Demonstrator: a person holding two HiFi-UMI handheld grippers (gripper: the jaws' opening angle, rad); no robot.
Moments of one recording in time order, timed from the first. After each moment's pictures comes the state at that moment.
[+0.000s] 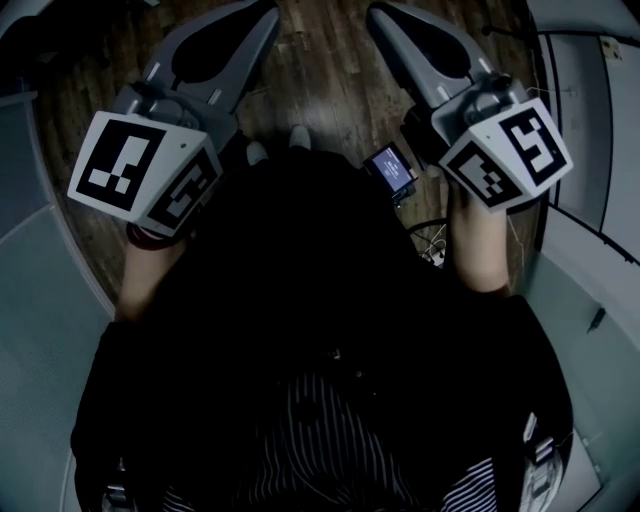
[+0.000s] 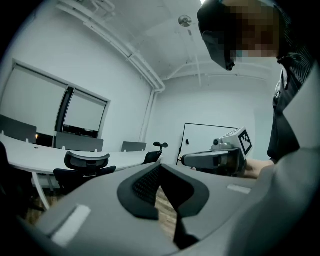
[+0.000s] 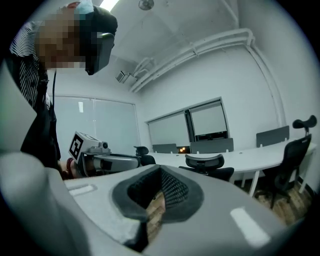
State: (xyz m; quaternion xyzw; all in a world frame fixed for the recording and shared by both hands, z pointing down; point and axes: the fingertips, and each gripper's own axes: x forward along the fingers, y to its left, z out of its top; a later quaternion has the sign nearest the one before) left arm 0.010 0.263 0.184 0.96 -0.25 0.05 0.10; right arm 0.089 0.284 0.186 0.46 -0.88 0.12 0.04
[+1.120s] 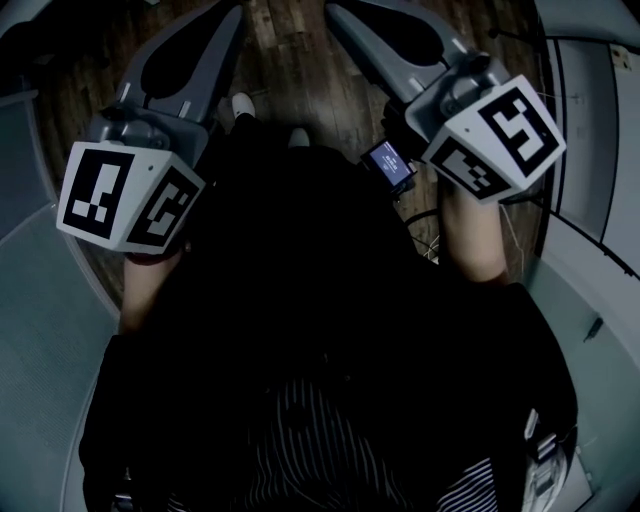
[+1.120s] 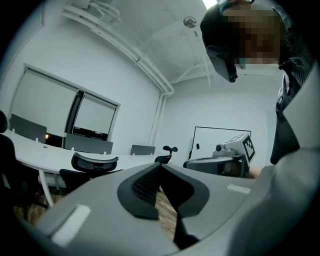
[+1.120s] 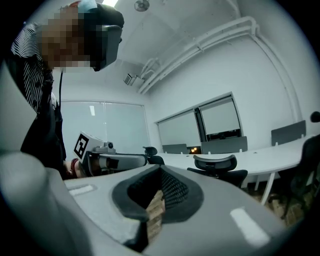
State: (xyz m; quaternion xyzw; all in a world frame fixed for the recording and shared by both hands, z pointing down) left arm 0.022 0.219 0.196 0.94 -0.31 0.03 0.11; right arm 0.092 0.240 0.202 0.39 -0.91 0.12 0.03
